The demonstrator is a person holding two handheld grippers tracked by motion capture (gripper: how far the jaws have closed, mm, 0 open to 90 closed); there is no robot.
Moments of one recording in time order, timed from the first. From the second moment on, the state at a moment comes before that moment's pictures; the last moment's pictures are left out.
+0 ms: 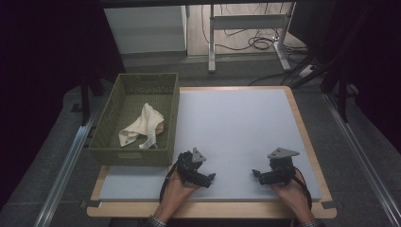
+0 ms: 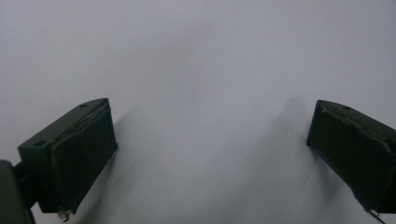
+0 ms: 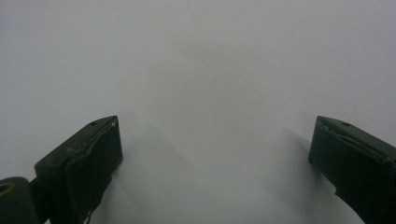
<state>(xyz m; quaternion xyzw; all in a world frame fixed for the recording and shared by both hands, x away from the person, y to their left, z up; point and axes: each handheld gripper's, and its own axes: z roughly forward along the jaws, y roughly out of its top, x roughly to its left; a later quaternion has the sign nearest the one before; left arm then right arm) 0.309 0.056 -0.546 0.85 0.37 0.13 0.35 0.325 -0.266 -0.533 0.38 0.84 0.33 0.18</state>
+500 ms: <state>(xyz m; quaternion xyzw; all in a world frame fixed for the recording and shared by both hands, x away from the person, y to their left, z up) 0.309 0.056 -0.546 0.85 0.37 0.13 0.35 0.325 -0.266 -0.533 0.38 0.84 0.34 0.18</state>
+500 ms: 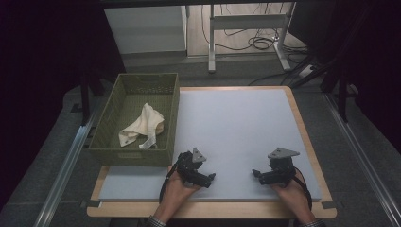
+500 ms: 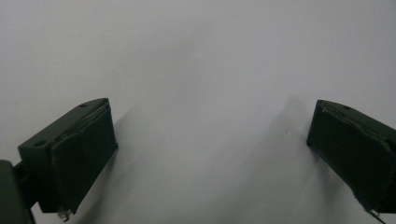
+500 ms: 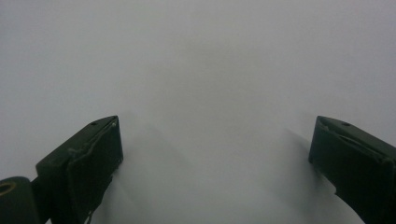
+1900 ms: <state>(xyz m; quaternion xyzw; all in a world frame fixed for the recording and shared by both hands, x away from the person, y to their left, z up) 0.315 0.049 -0.523 0.86 0.34 0.11 0.36 0.325 -0.266 -0.533 0.38 0.84 0.34 0.18</state>
